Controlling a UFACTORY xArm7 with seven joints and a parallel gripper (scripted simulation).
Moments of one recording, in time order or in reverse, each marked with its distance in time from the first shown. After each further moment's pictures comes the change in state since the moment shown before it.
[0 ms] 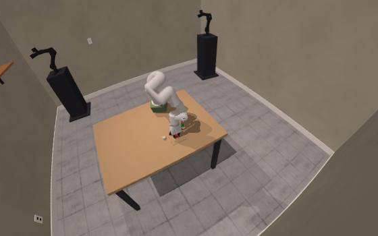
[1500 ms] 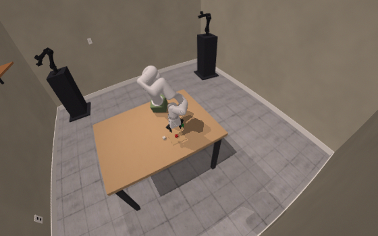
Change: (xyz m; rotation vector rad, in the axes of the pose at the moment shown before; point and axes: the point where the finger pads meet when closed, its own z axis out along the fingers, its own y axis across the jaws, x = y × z) arm 0.000 0.000 -0.089 0.000 0.000 0.000
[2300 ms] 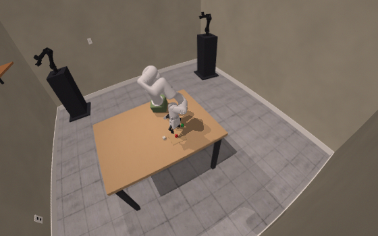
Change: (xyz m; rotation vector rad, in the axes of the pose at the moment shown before) arm 0.000 0.000 0.003 0.019 -0.014 -0.453
